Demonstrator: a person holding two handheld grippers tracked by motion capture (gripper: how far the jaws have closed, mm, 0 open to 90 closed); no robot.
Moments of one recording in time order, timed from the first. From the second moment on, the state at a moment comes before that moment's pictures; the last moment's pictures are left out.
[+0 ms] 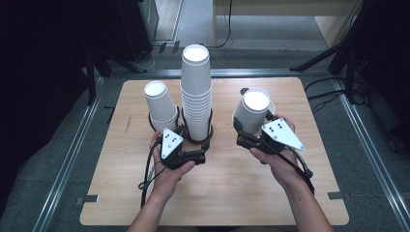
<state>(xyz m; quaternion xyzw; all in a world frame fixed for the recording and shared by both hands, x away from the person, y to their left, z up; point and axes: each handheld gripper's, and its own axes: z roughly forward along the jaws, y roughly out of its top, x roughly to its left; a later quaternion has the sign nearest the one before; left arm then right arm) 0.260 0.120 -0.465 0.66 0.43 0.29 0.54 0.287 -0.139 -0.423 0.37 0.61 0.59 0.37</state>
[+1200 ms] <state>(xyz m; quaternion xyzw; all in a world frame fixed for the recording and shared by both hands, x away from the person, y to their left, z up) 0.240 0.113 -0.490 0.71 0.40 0.24 0.53 0.255 -0.139 -0.508 0.27 0.69 0.41 0.53</state>
